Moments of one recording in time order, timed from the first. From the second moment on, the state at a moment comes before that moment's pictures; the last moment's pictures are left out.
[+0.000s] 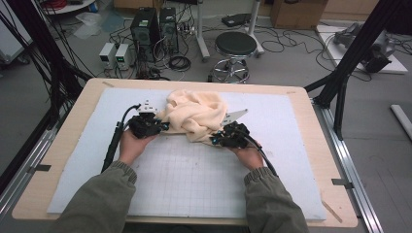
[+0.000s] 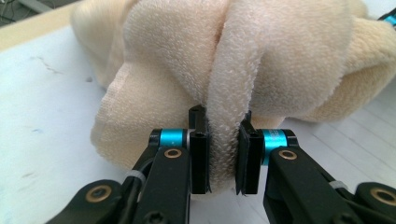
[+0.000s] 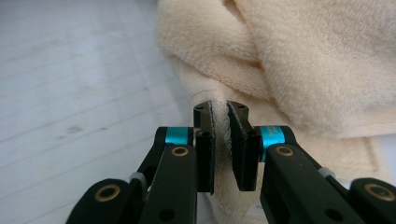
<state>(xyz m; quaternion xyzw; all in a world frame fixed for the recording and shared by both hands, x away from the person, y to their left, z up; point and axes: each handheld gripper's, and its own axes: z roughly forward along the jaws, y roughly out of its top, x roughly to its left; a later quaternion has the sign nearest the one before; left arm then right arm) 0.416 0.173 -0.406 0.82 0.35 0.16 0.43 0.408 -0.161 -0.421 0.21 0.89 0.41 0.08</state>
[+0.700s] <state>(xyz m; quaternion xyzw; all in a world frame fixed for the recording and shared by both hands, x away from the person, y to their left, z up) 0.270 0.213 -0.381 0.85 0.26 0.16 0.42 0.276 -0.188 -0.392 0.13 0.89 0.44 0.05</state>
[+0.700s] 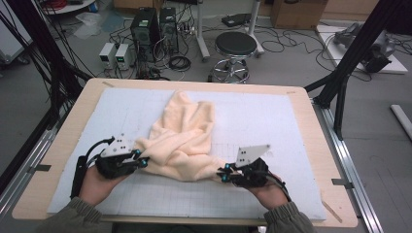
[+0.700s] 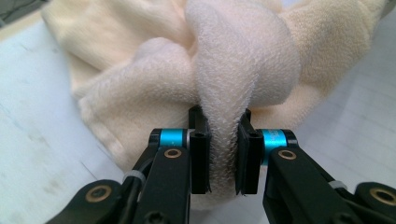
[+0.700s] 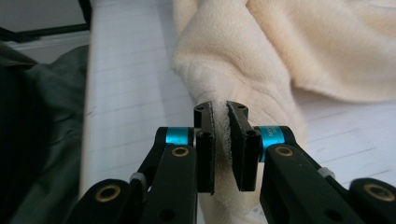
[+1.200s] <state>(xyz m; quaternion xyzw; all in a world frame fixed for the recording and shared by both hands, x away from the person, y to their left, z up) 0.265 0.228 -0.383 0.83 0.26 0.18 0.46 0.284 -0.185 -0.399 0.14 0.87 0.47 0.04</state>
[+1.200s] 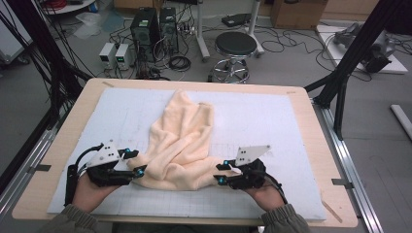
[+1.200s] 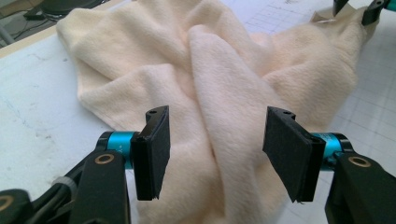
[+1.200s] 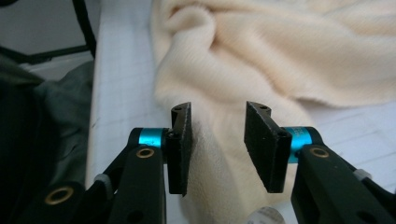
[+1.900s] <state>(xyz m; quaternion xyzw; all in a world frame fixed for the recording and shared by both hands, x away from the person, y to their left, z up) 0.305 0.206 -0.425 0.88 0.25 0.10 0.40 0.327 -0.147 -0.435 0.14 0.91 0.40 0.00</state>
